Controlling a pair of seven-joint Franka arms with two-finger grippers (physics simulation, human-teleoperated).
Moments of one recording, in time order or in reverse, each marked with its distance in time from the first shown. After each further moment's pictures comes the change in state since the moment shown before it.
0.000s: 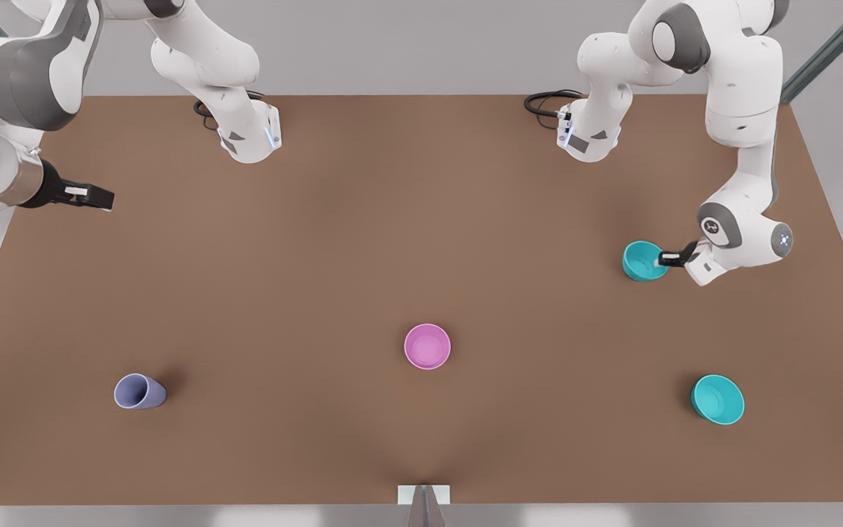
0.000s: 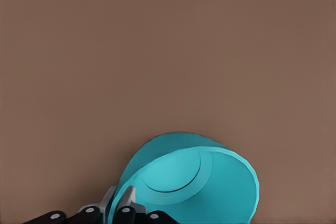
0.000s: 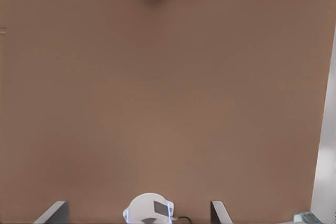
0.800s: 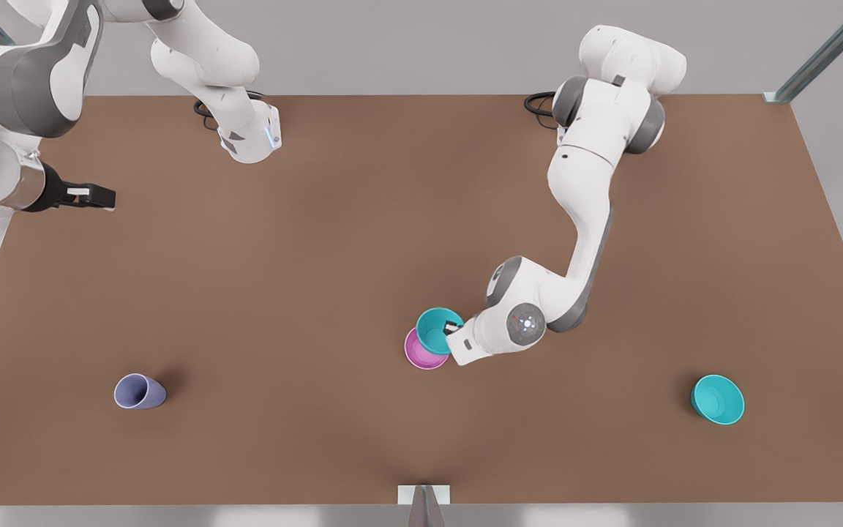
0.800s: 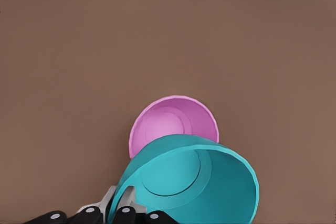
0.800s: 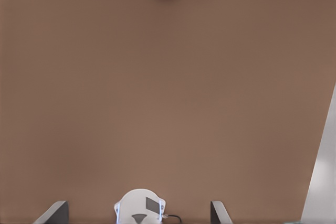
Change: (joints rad) left arm -0.339 0.593 -0.508 1.265 0.114 -0.288 -0.852; right arm 0.001 0.013 -0.002 0.002 0.000 -0.006 -0.090
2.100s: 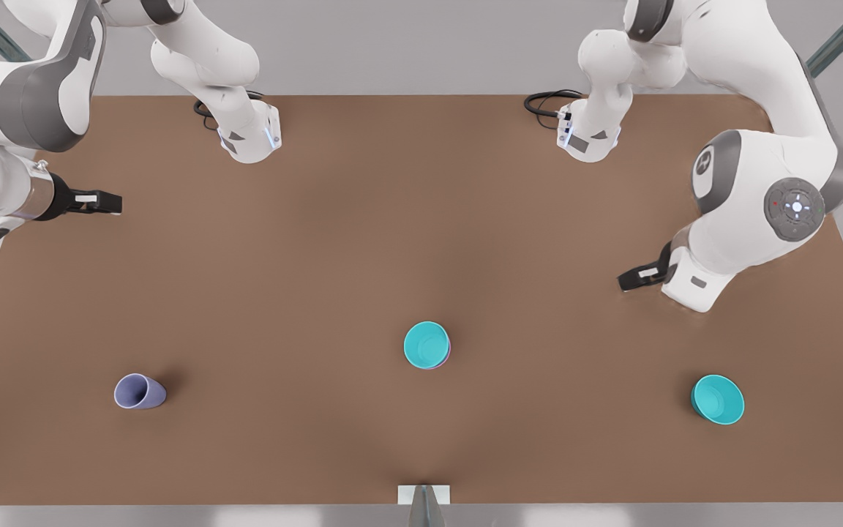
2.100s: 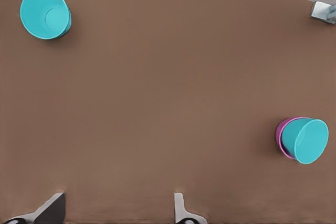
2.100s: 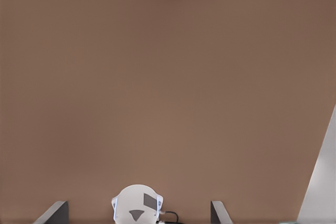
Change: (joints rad) left arm 0.245 -0.709 0.121 -0.343 0.226 -0.464 -0.260; right arm 0.013 0.021 -0.008 -0.007 -0.001 -0.005 -0.027
